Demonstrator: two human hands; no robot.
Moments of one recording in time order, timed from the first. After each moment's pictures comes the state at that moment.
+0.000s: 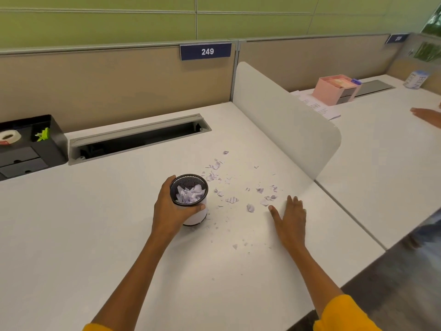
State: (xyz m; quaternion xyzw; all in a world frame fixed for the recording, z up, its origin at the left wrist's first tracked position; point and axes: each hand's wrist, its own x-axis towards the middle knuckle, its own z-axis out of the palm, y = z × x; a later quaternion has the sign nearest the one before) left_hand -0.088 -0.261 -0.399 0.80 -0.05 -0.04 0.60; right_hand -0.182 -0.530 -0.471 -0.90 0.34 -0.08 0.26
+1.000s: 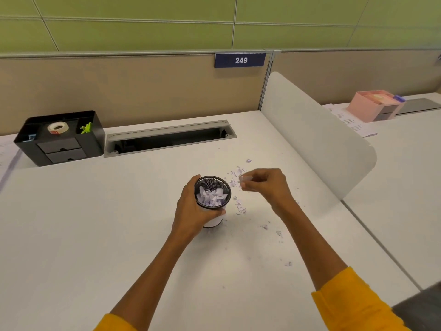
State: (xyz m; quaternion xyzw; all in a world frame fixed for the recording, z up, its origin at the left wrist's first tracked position) left_hand -0.086 -0.267 -0.396 0.83 -0.07 -0.01 0.55; right_hand -0.095 -0.463 -0.348 -0.77 0.09 -0.07 0.63
